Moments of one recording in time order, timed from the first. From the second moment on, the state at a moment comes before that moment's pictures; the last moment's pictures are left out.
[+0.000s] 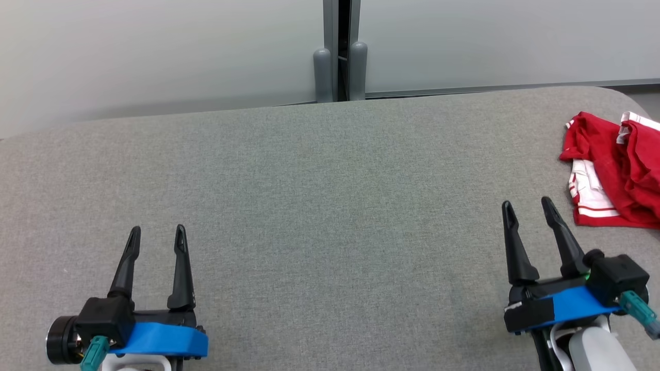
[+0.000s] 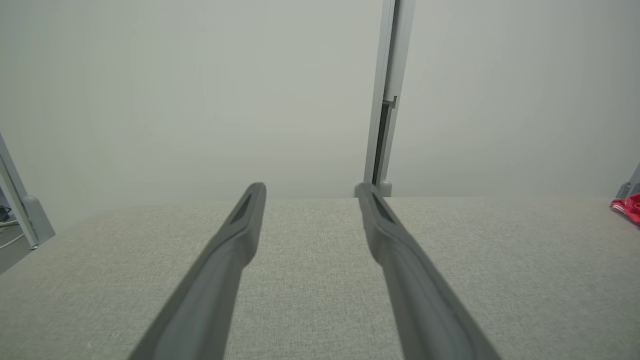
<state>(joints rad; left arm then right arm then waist) -0.13 0.05 -0.03 0.16 -0.12 0.01 -0.26 -0.18 -0.16 0.06 0.22 0.20 0.13 -0.26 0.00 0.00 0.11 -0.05</state>
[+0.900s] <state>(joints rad) -0.08 0.05 -0.04 0.17 -0.17 0.01 -0.26 -0.05 -0.09 0.00 0.16 0.14 0.13 -0.26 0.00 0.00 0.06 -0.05</state>
